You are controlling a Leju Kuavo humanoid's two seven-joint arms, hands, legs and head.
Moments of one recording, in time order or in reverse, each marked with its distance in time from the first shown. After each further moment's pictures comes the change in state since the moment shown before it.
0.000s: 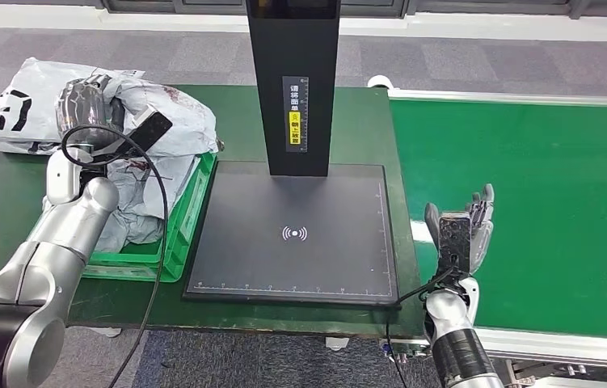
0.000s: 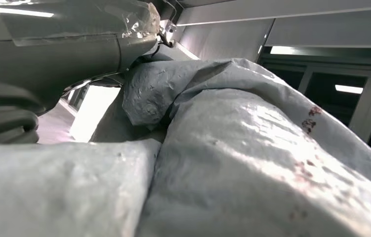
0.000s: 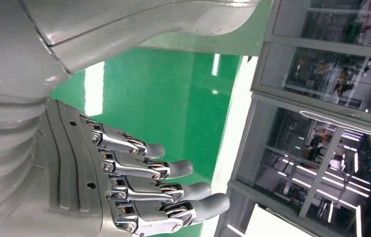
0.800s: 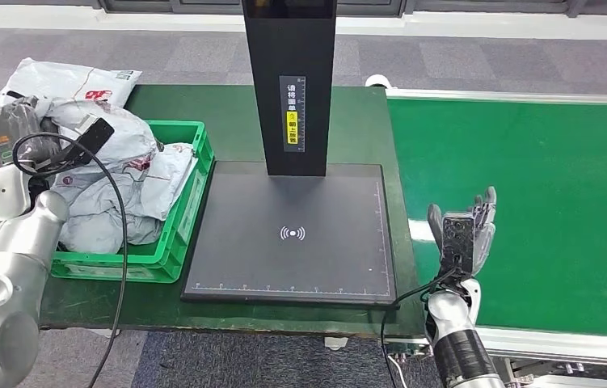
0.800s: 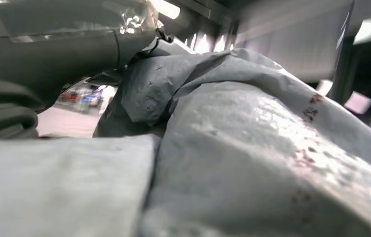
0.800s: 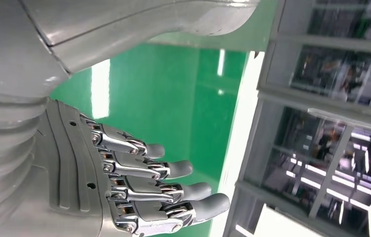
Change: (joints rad) left arm 0.019 0.094 0.337 0.115 -0.374 -0.138 0.129; right arm 0.000 -0.007 0.000 0.000 -0.017 0.011 0.018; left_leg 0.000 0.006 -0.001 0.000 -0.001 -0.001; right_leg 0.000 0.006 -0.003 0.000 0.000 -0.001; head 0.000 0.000
